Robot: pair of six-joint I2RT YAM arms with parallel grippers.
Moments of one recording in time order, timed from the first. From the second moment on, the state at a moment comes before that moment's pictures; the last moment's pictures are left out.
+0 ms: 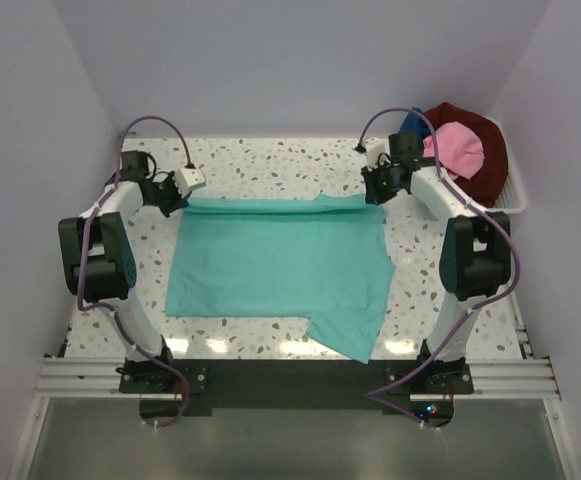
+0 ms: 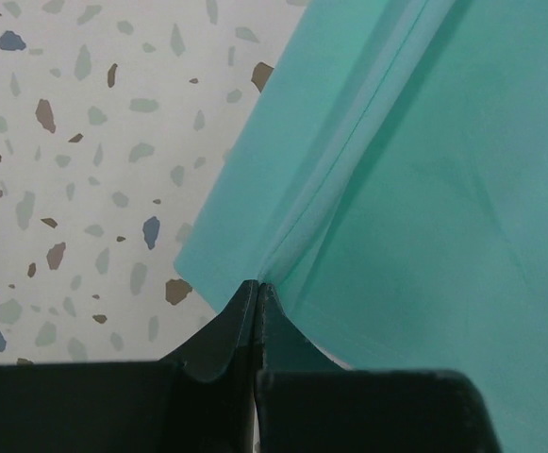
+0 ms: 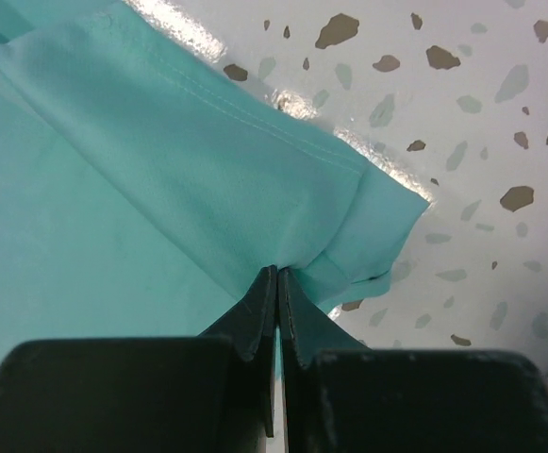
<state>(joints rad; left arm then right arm) 0.17 1.87 1.31 -0.46 0.63 1.13 0.15 1.89 1.51 -0.58 -0.29 -0.33</state>
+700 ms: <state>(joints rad) 0.17 1.83 1.30 -0.51 0.62 1.16 0.15 1.87 1.53 -0.63 -0.29 -0.34</state>
